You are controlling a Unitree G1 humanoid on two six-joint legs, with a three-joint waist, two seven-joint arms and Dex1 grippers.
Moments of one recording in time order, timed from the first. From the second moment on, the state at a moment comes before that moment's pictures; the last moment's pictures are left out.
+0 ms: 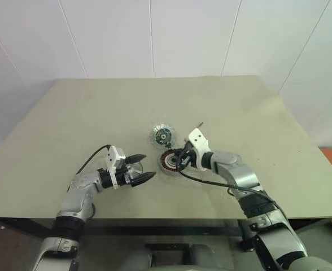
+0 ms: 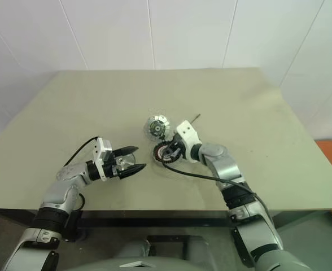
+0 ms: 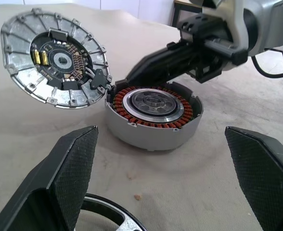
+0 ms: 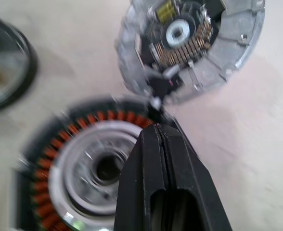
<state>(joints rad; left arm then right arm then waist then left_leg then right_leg) -0.25 0.39 -0.03 0.29 -0.38 0.08 -1.11 -0.51 -0.26 0.19 0.21 0.17 0.52 0.68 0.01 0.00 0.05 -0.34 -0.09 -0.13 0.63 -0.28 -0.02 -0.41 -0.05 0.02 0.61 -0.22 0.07</state>
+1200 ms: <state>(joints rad) -0.26 0.38 -0.03 0.29 -0.36 0.07 -1.11 -0.51 -0.24 0.13 0.17 0.25 0.54 0.70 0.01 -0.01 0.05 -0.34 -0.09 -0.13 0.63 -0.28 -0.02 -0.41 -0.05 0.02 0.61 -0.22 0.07</state>
